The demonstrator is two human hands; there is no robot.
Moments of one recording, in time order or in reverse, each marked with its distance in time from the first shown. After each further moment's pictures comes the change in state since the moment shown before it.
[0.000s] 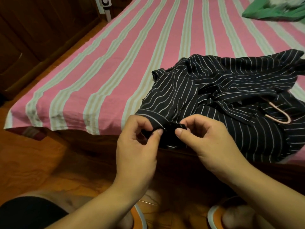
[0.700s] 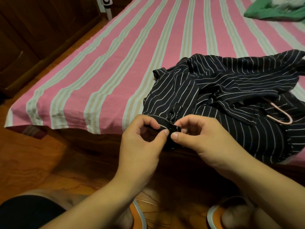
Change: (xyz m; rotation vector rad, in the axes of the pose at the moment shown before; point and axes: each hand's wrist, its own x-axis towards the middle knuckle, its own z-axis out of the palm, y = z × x) left_hand 0.006 -0.003 0.000 -0.080 -0.101 -0.125; right_hand 0.009 -0.003 -0.002 0.000 -0.159 0.084
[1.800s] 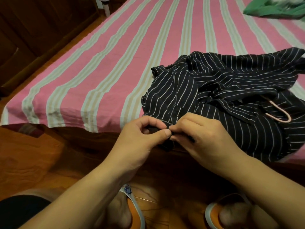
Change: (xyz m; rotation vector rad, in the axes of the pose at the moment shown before) left_hand 0.020 -0.001 -0.012 -0.121 -0.285 -0.329; right_hand 0.014 0.027 -0.016 -0.819 0.037 -0.809
